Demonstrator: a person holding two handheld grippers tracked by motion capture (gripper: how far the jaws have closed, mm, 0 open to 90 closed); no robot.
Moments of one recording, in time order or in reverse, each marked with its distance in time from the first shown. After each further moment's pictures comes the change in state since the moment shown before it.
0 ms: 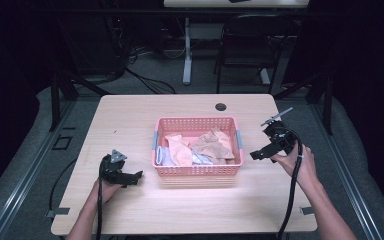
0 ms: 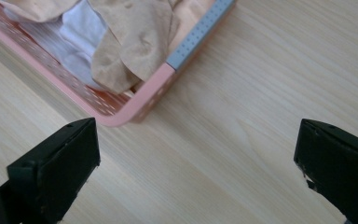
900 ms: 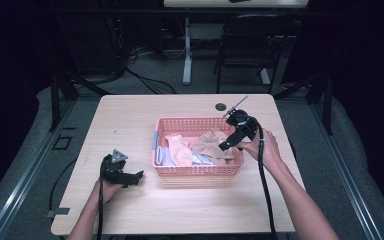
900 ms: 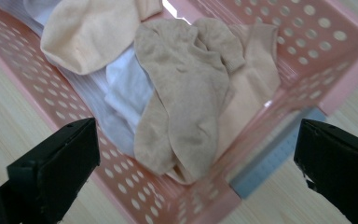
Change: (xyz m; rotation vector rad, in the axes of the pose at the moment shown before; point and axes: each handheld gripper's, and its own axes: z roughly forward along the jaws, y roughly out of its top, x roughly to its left) left arm -0.002 0.001 0.001 -0.001 0.000 0.003; right arm 0.045 0.081 0.049 0.050 0.061 -0.133
